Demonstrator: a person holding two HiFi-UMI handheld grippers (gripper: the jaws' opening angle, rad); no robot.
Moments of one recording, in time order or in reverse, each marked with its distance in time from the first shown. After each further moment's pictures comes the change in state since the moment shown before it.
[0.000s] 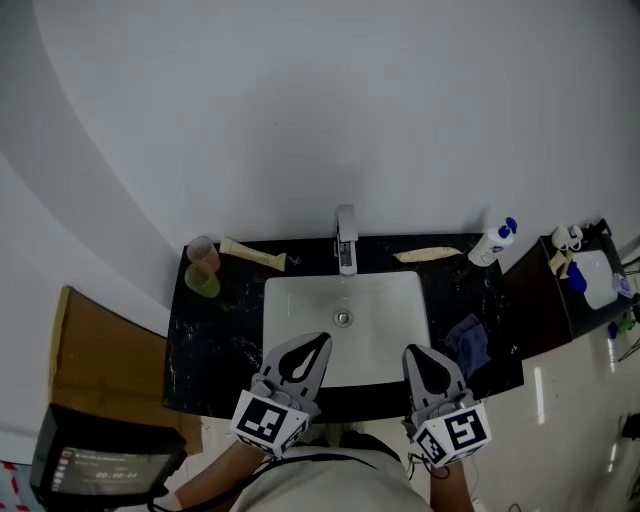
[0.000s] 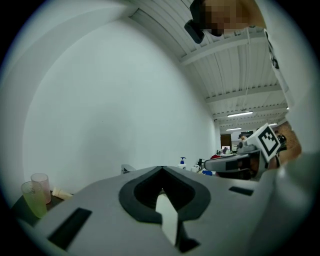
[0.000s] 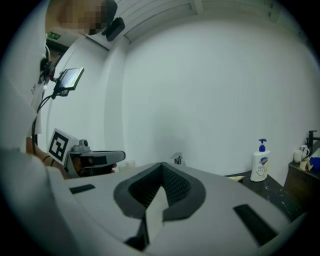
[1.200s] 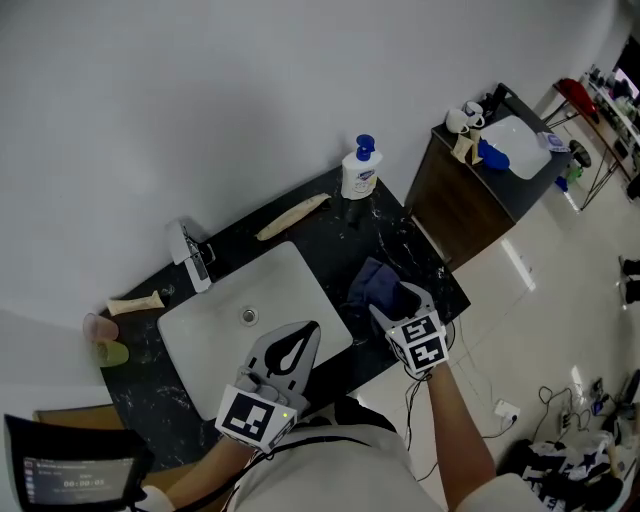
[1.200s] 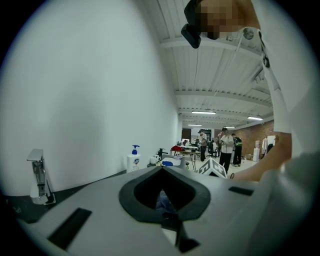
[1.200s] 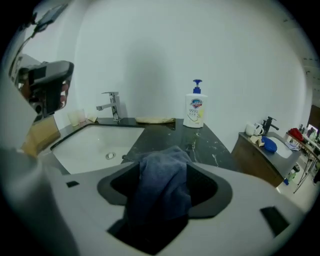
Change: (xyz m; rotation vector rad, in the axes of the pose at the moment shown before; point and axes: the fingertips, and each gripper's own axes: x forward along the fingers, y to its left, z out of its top) left arm 0.138 -0.171 -0.042 0.028 0.143 -0.474; right arm -0.071 -0.244 -0.197 0.029 0.514 -0.379
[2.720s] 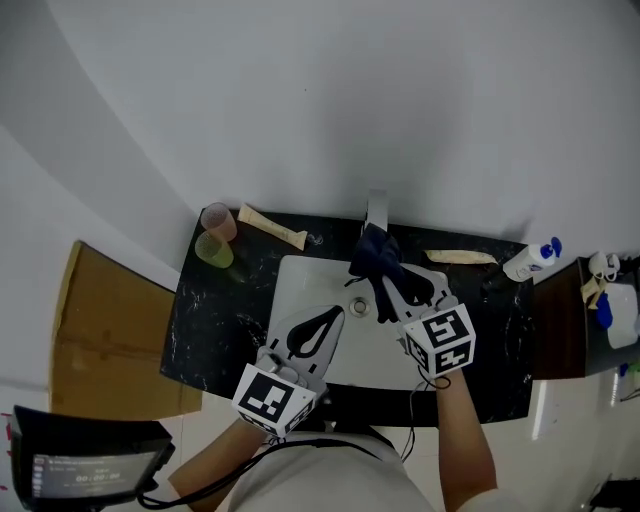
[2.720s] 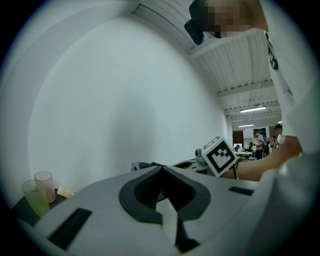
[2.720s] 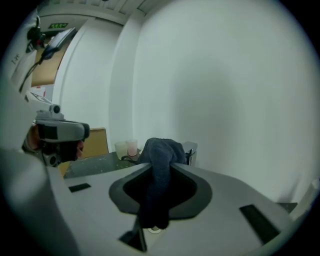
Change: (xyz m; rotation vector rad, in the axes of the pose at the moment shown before) left arm -0.178 0.139 0.008 -0.058 -0.113 0.606; right arm 0.058 0.270 0.232 -0.347 -0.328 0.586
